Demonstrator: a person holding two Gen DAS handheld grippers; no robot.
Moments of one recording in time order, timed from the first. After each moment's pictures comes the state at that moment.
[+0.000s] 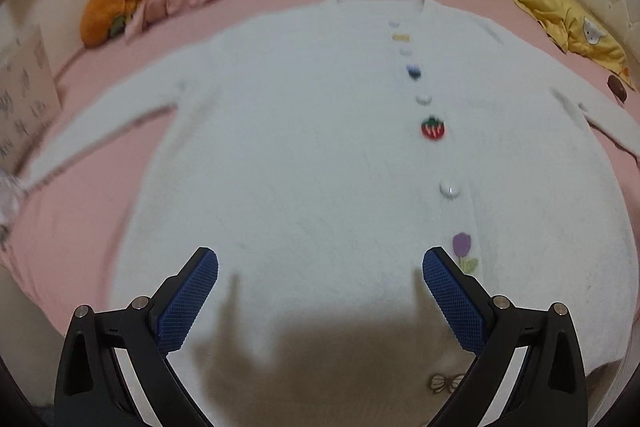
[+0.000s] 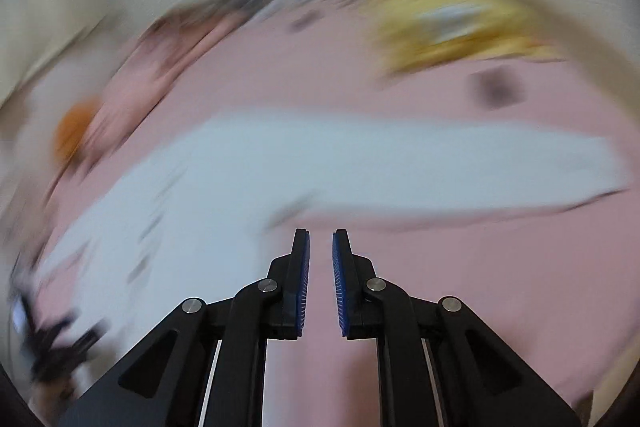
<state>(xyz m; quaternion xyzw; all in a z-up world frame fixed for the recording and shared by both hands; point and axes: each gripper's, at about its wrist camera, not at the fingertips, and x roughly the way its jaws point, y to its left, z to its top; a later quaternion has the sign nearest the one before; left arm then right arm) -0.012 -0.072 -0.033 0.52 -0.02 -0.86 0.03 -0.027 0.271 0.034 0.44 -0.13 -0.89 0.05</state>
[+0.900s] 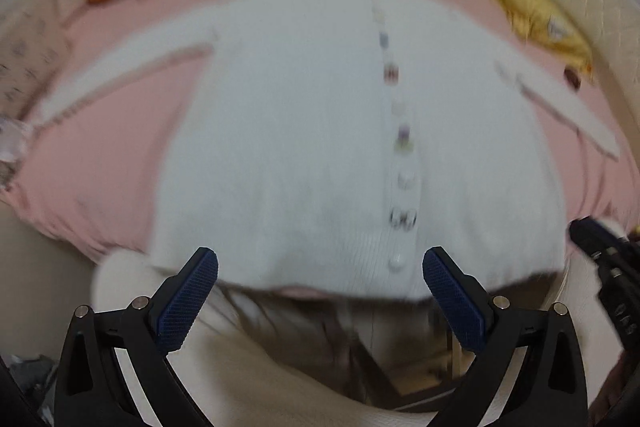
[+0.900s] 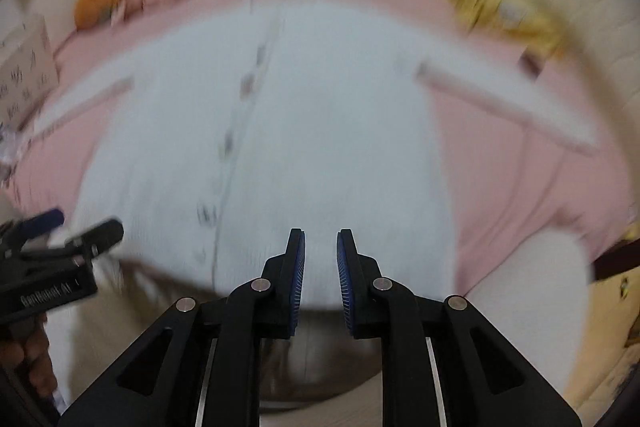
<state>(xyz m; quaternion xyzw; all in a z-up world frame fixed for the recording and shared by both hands) 0.107 -0.097 0.068 0.53 0.02 -0.85 0.00 0.126 0.095 0.078 0.50 0.01 -0.87 0.00</state>
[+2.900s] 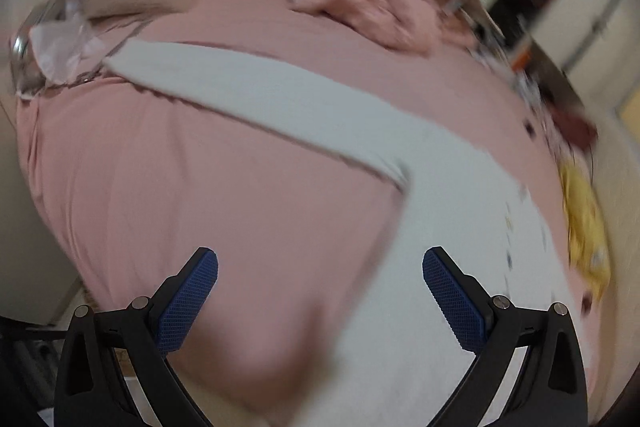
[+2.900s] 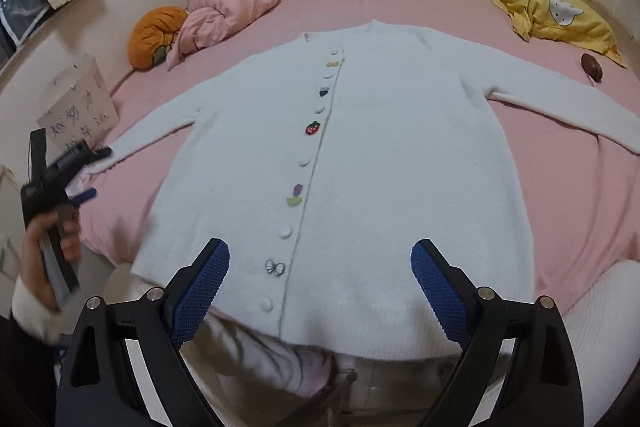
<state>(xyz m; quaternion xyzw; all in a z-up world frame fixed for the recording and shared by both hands) 0.027 -0.352 0.024 0.41 0.28 -0.86 0.14 0.088 0.095 0.045 0.49 -0.08 -0.86 0.11</state>
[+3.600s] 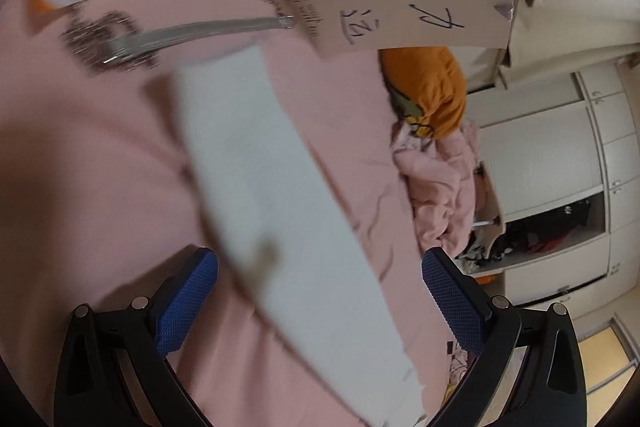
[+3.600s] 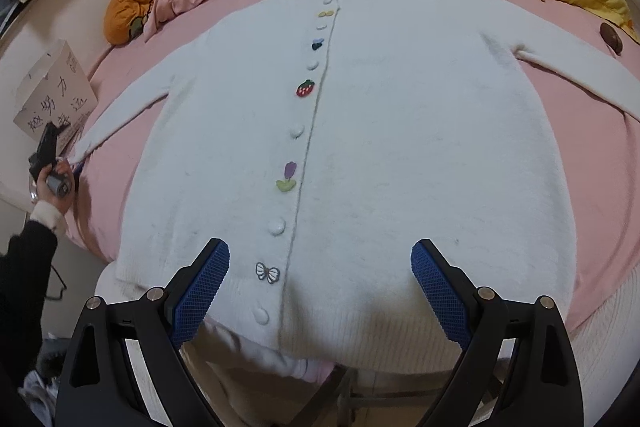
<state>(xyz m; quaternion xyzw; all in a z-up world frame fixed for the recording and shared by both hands) -0.039 -0.597 -0.074 0.19 0.59 -0.76 0.18 0.048 0.077 0.003 0.55 -0.09 -0.82 0.10</state>
